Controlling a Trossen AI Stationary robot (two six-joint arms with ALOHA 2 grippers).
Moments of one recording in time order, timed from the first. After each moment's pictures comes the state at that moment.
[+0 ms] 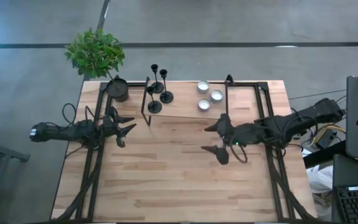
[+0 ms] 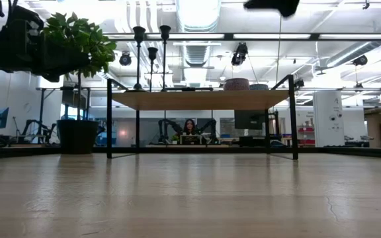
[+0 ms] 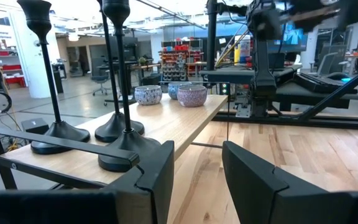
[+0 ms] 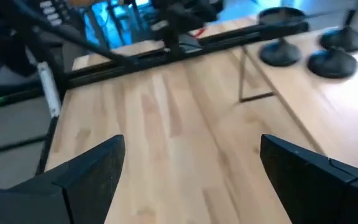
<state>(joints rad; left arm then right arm) -0.10 0.03 0.01 0.07 -0.43 0.07 0.31 1.21 1.07 -0.33 0.37 0.42</state>
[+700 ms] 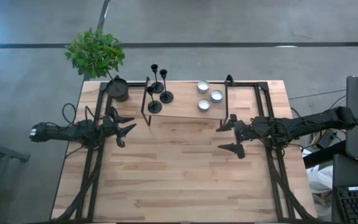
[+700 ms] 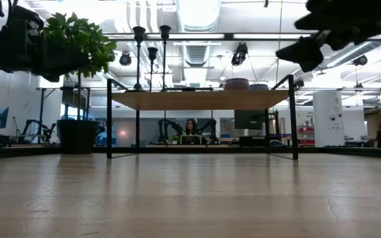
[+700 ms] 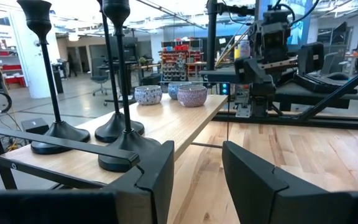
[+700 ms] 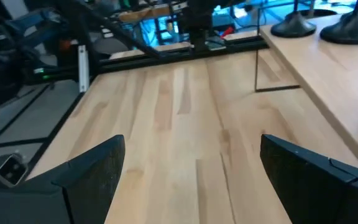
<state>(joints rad) -0.10 0.03 0.01 0.07 -0.43 0.07 0.10 0.80 0.39 0.15 0.01 0.23</state>
